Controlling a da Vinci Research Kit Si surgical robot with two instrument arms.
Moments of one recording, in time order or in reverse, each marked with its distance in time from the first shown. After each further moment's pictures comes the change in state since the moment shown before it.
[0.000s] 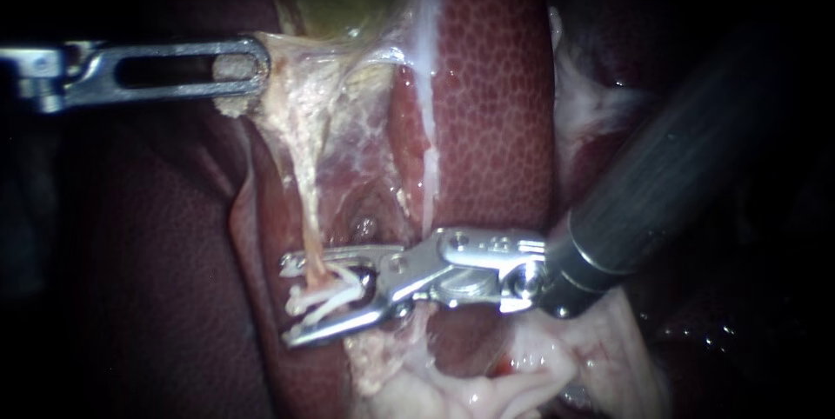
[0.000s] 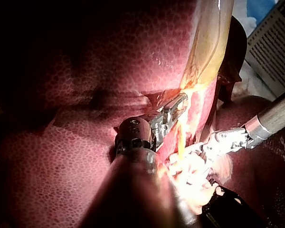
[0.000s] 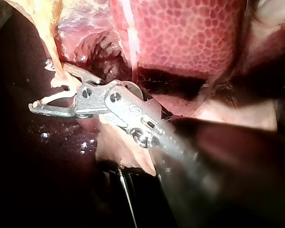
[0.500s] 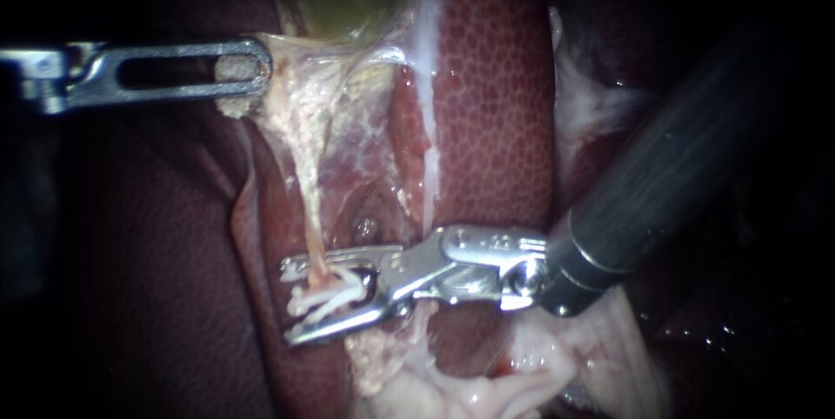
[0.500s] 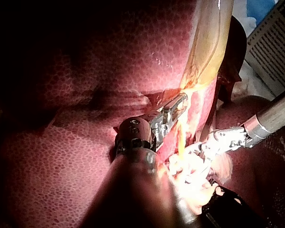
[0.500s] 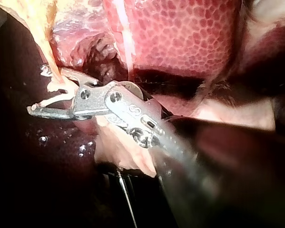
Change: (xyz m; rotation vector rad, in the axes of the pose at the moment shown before) right arm -0.001 0.001 -0.001 0.002 -0.001 0.011; left arm 0.000 0.000 0.000 -0.001 -0.001 0.000
